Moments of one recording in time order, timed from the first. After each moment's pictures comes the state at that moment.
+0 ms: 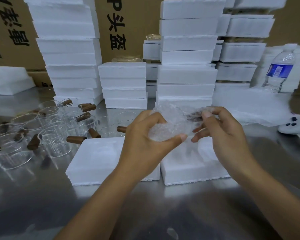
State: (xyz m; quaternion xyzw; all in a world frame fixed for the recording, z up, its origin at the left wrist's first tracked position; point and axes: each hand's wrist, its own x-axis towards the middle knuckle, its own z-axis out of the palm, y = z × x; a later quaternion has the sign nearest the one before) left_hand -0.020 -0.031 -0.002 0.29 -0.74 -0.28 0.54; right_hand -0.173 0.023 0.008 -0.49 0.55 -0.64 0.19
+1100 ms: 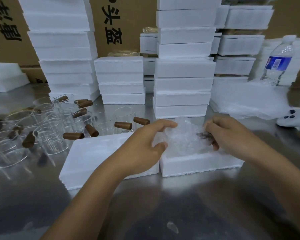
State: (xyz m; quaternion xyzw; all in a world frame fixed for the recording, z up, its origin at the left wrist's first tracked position) left_hand -0.004 -0.045 -0.008 0.31 -0.86 -0.34 0.24; right_hand -0.209 0.021 0.009 -0.52 0.74 -0.37 0.18
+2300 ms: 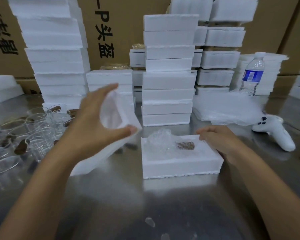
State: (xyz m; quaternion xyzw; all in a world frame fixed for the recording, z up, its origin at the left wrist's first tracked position) left_hand 0.037 -0.041 0.042 0.37 -0.82 -0.14 0.42; right_hand -0.250 0.019 -0.003 -0.39 0.74 -0.47 0.27
